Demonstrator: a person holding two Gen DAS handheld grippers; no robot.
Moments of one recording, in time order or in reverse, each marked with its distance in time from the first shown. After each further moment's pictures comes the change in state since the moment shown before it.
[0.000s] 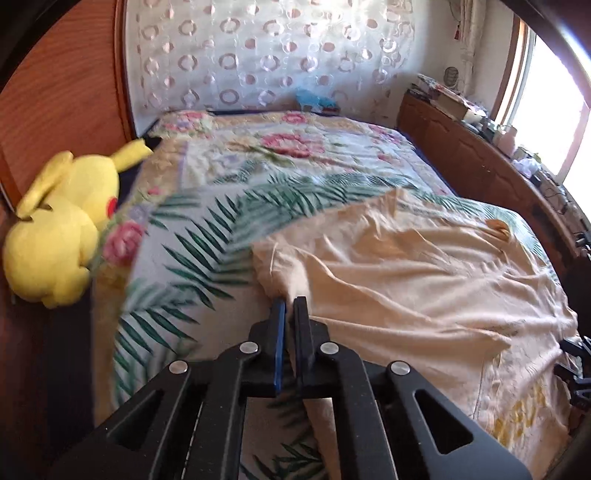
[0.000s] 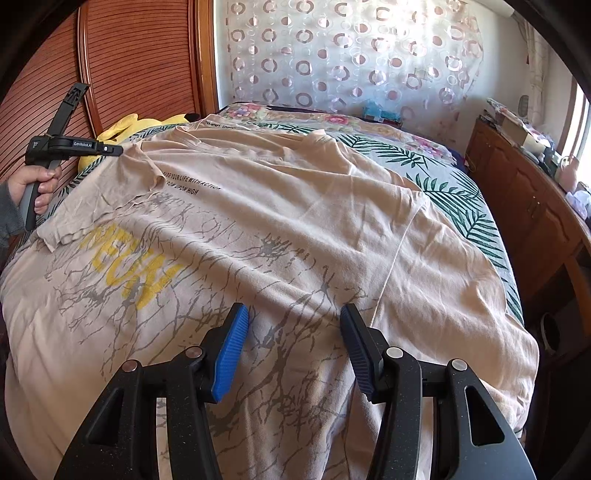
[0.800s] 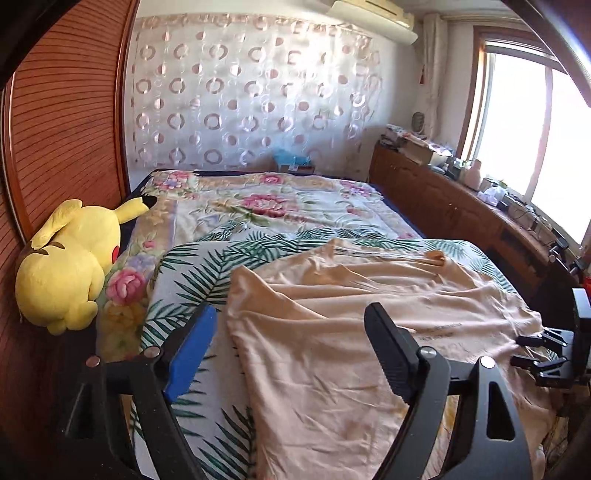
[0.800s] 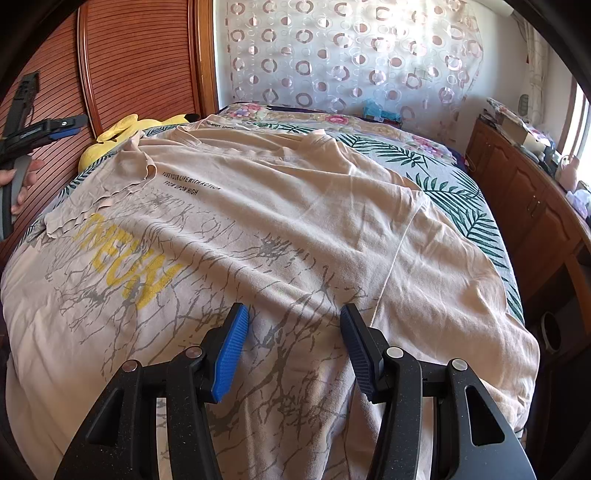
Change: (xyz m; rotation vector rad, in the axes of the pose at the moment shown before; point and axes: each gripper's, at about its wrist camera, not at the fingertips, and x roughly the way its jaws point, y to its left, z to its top) left arm -0.095 -0.018 -0.035 0.044 -0.238 -0.095; right arm -0.002 -0.001 -0.001 -0.001 -0.001 0.002
